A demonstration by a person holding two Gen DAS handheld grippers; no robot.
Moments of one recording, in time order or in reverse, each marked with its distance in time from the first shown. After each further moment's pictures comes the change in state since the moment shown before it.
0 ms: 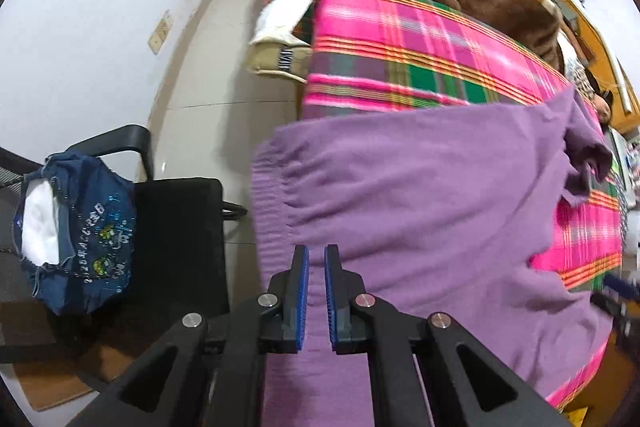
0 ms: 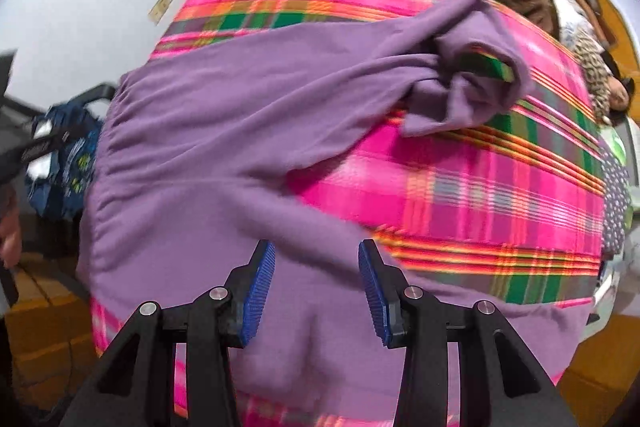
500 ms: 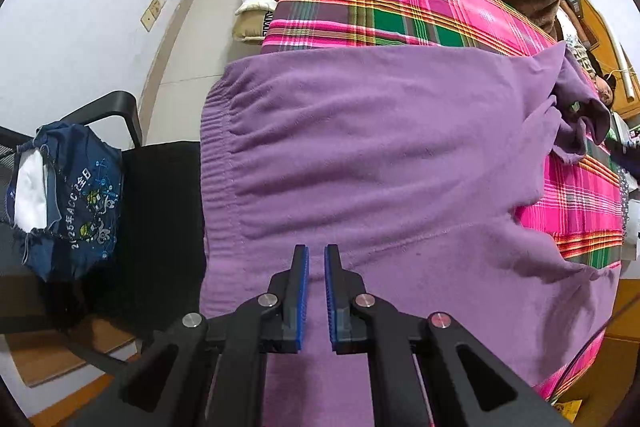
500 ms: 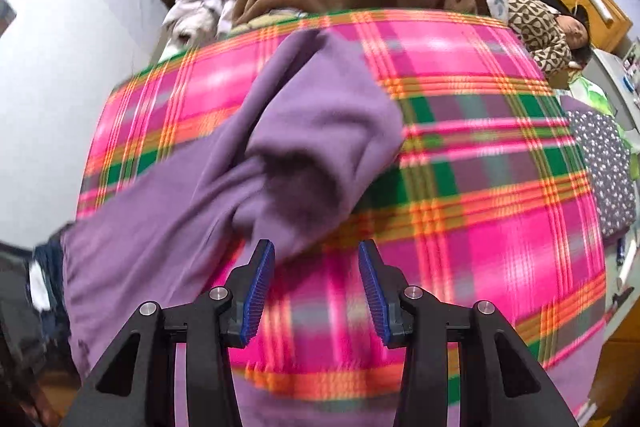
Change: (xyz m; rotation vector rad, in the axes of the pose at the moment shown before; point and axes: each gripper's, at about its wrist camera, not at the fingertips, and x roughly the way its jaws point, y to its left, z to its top) left arm 0.007 -0.042 -0.039 -0.023 0.077 0.023; right arm 0.024 -0.157 0.074 0.307 -0.184 0.043
